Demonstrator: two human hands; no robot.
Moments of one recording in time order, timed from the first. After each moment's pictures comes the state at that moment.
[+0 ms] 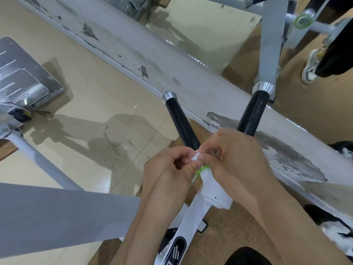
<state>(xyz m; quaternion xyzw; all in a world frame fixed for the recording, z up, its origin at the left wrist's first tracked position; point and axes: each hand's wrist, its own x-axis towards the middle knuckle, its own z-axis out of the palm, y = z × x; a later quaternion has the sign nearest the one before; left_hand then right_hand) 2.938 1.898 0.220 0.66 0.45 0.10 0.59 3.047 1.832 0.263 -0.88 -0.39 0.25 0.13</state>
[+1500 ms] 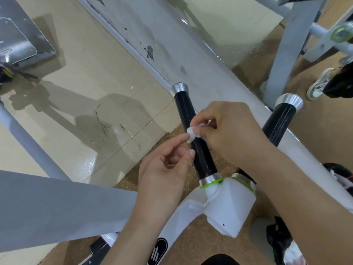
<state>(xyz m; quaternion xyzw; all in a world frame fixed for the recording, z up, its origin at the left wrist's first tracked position) 2.947 1.909 0.186 0.49 0.49 0.19 0.70 3.091 1.901 0.227 -0.84 -0.44 0.30 0.09</state>
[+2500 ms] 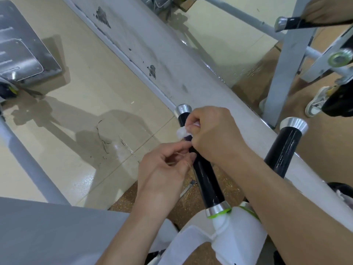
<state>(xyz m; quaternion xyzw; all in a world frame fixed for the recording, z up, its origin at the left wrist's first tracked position) 2.967 1.944 0.172 0.49 0.51 0.20 0.68 3.089 1.943 0.208 -0.86 -0.44 0.25 0.07</state>
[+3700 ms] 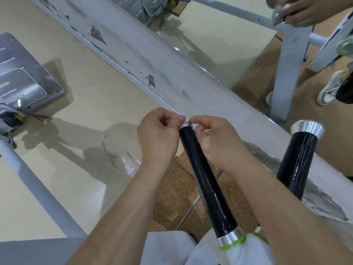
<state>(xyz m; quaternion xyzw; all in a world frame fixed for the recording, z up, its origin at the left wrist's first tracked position) 3.031 2.026 0.127 0.61 0.54 0.25 0.52 3.112 1.946 0.169 -0.84 -0.26 0.36 0.30</state>
